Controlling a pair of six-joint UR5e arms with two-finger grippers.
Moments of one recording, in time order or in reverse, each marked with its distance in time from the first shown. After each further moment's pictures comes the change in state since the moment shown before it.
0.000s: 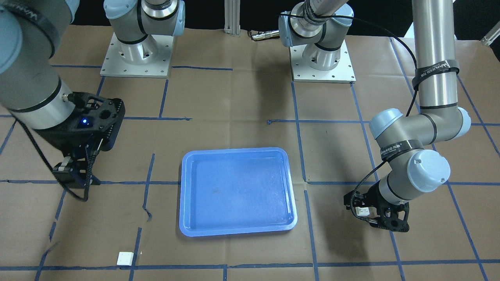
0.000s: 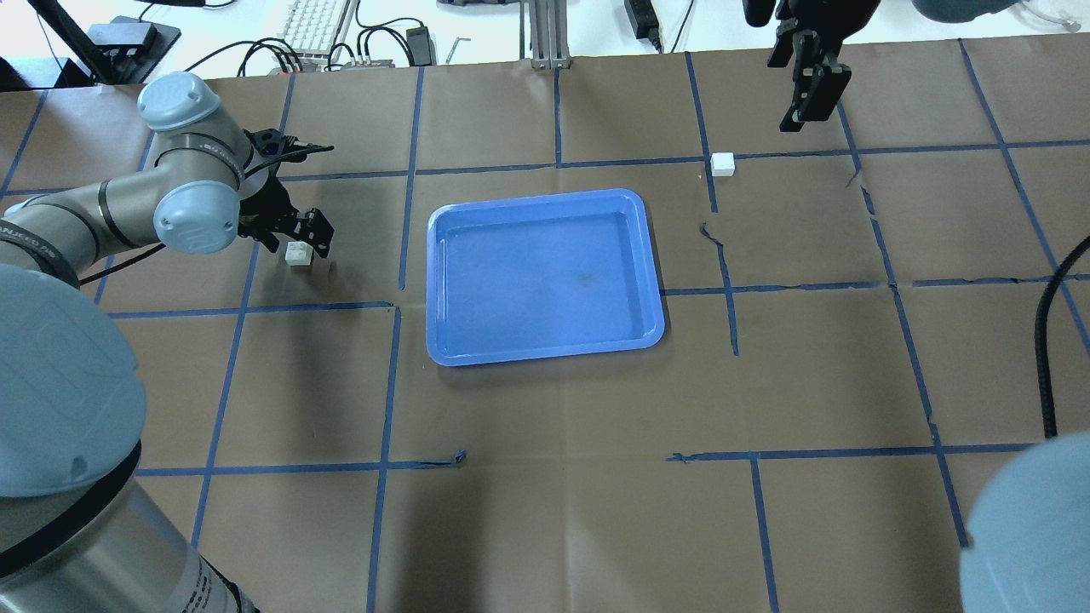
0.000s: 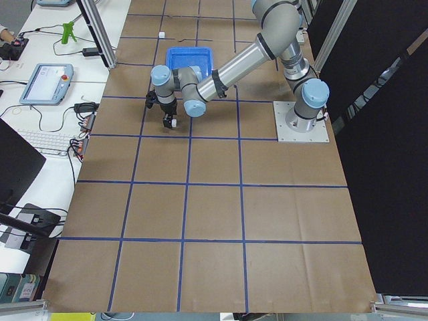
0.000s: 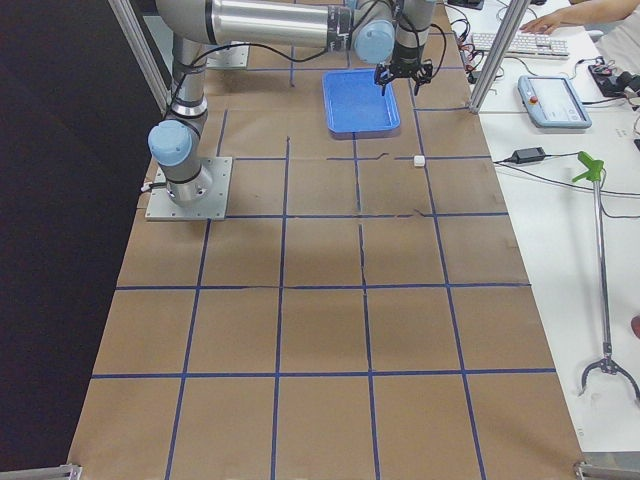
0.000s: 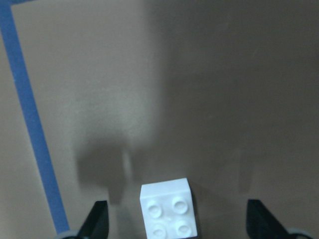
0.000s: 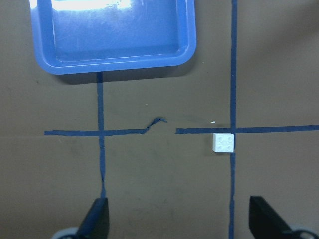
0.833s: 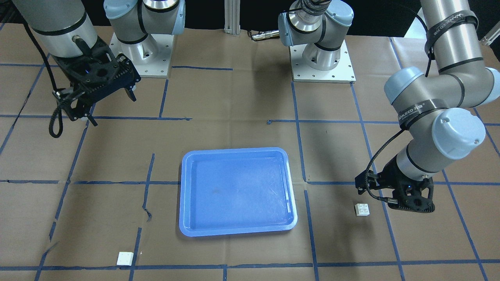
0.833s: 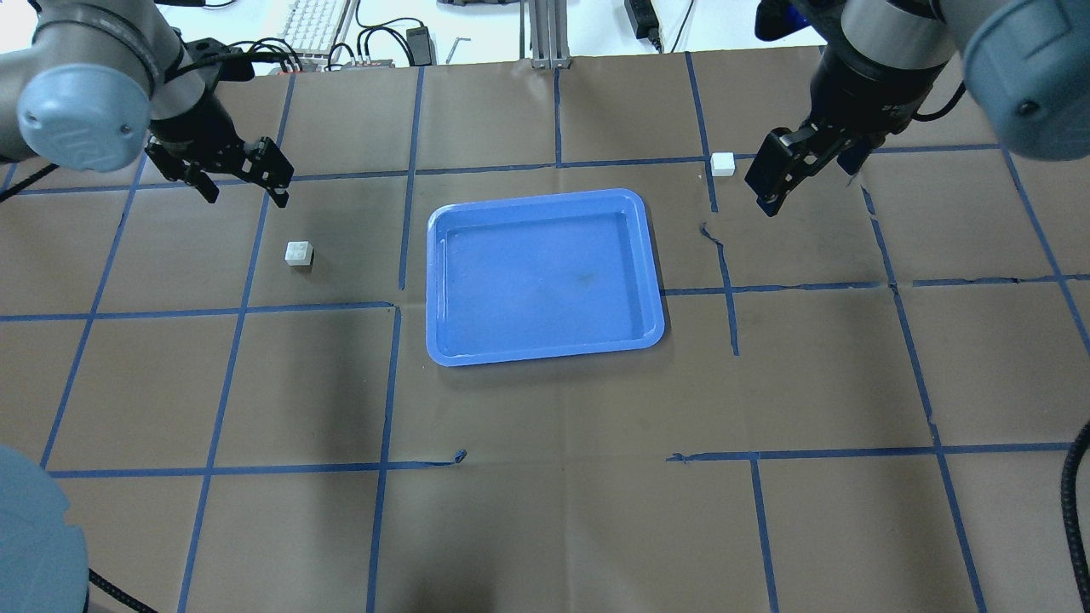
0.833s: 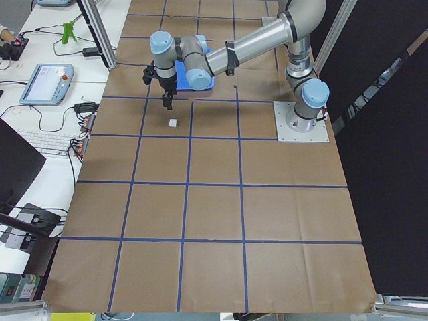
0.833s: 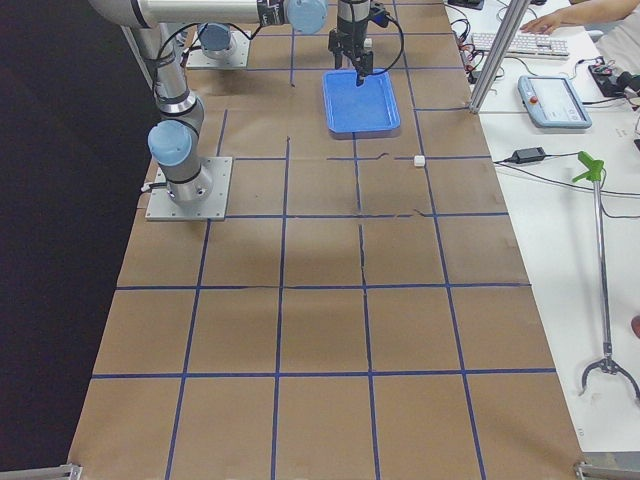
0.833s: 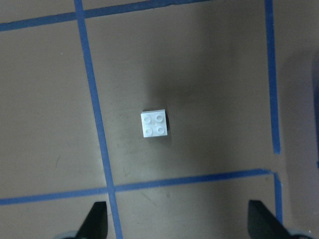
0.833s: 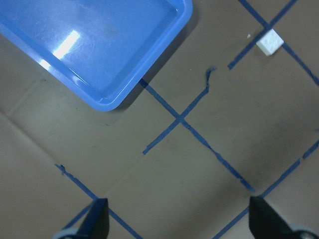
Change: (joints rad) left arm -0.011 0.157 0.039 -0.152 0.006 -0.050; right arm 0.067 -0.345 0.335 0.015 -0.073 0.741
